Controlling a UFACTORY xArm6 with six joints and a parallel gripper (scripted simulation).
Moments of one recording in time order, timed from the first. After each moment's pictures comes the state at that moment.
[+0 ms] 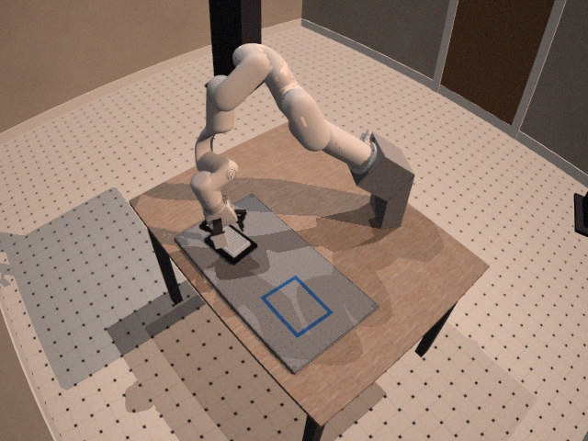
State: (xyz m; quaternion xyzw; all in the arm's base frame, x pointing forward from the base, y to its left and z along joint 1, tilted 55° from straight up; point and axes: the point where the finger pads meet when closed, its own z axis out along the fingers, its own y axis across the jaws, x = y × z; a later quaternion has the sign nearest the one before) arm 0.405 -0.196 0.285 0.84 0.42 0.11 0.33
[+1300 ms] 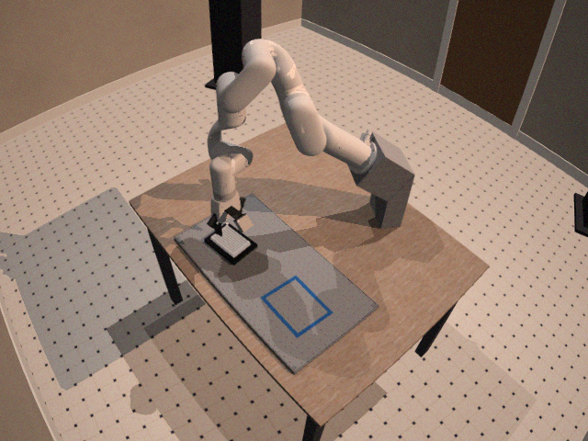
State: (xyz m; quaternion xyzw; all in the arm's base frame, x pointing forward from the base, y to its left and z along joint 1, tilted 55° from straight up) arm 0.388 -0.209 0.288 0.63 0.63 0.06 0.45
